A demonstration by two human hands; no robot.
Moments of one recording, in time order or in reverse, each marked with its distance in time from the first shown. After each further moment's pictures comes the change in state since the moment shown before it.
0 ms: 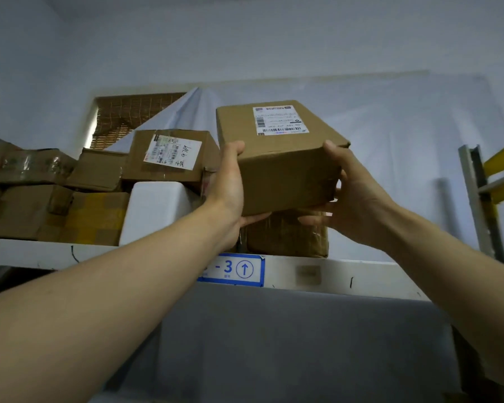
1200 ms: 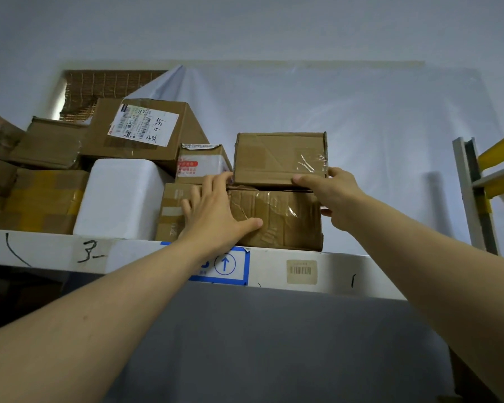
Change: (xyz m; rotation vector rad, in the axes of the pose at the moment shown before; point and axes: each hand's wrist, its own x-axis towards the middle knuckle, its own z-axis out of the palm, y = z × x) left_hand 0.090 -0.096 -0.032 1.241 0.070 0.537; right_hand 0.081 0.047 -0.027 -0.364 0.364 -0.061
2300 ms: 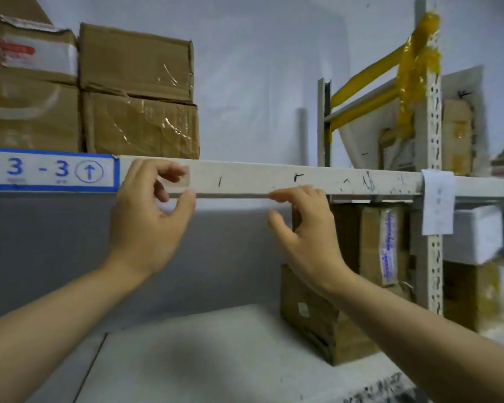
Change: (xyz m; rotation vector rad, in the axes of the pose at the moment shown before) left_hand -0.143 0.063 0.032 -0.722 0.132 0.213; right_hand -0.200 0.089 -0.119 -0.793 0.236 -0.418
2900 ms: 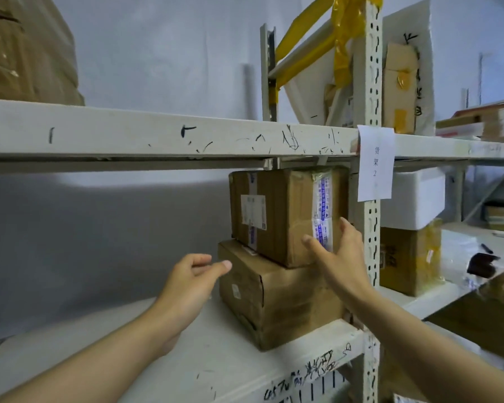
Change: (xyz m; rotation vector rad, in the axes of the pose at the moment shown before) left_hand -0.121 0.045 0.195 -0.337 -0.613 -1.064; right_hand -0.065 0.222 -0.089 -0.057 0.042 0.724
